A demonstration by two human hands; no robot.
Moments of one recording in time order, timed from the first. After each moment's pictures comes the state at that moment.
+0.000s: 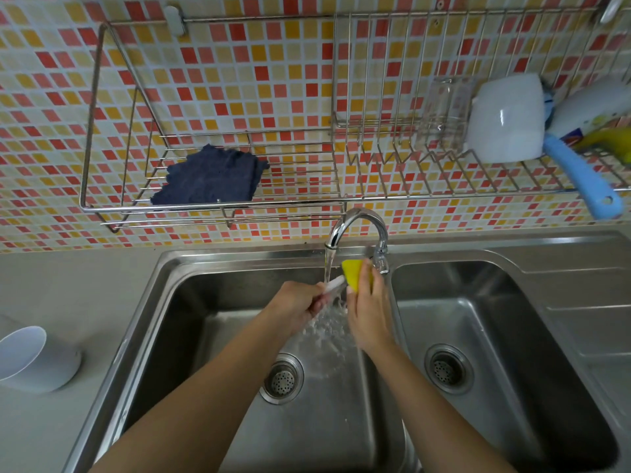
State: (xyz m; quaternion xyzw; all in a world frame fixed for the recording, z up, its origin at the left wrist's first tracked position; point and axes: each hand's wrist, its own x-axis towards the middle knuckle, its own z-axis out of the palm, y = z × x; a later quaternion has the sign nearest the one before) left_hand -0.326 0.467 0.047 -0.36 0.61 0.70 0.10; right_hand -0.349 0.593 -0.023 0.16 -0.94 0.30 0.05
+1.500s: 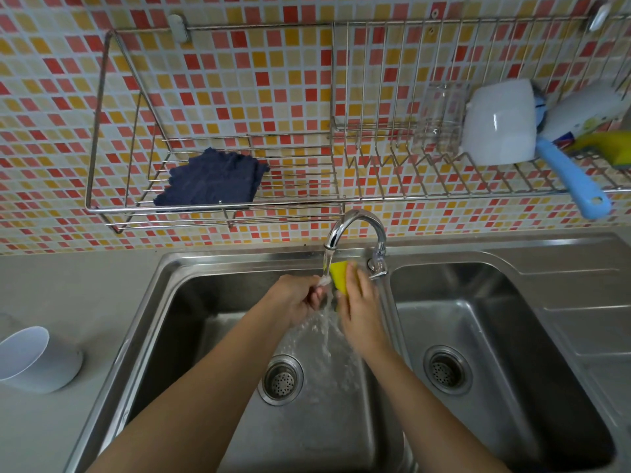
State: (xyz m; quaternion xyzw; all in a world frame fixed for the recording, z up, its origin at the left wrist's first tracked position) left_hand -0.330 0.464 0.067 -0.38 0.51 0.76 0.13; right_hand -0.344 0.590 -0.023 0.16 -0.92 0.35 0.08
